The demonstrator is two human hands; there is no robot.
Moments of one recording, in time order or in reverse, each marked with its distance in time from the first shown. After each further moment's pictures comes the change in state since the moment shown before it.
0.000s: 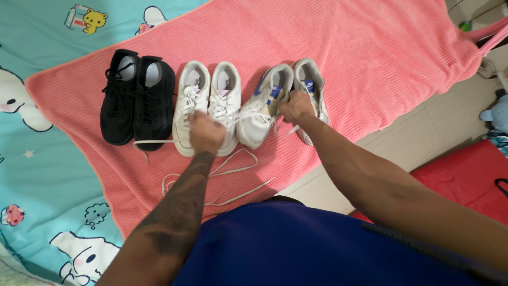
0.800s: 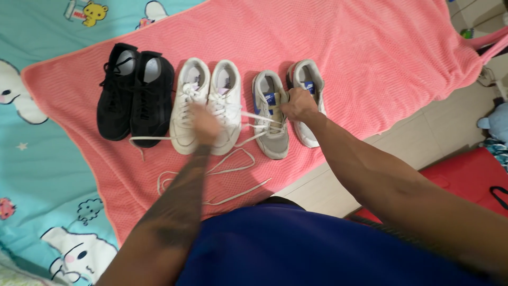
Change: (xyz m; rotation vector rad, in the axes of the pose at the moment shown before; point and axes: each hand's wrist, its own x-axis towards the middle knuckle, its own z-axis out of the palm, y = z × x) left_hand 0.019 -0.002 0.032 0.169 -0.223 0.184; right_hand 0.023 0.010 -0.004 -0.301 0.070 -0.226
